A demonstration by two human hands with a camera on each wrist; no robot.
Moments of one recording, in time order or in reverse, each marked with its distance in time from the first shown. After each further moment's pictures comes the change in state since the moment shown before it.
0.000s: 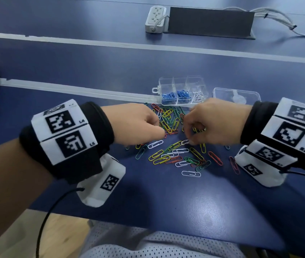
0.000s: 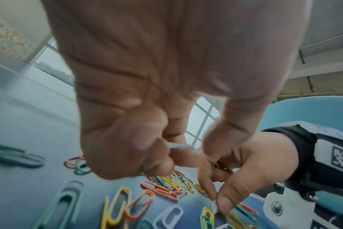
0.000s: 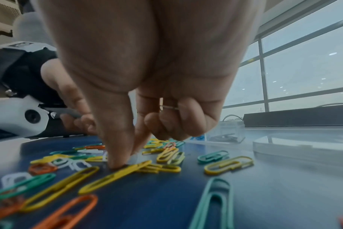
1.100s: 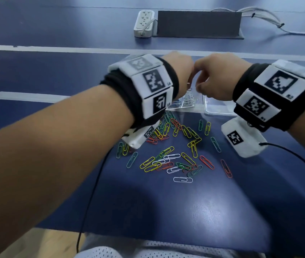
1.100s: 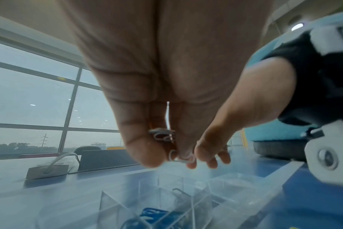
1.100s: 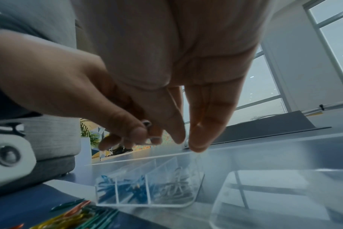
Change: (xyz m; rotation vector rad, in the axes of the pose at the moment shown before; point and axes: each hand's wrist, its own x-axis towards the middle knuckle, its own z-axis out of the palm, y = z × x) left_hand 0.086 0.072 -0.032 0.414 0.376 0.241; right_hand 0.024 0.045 -0.042 0.119 0.381 0.382
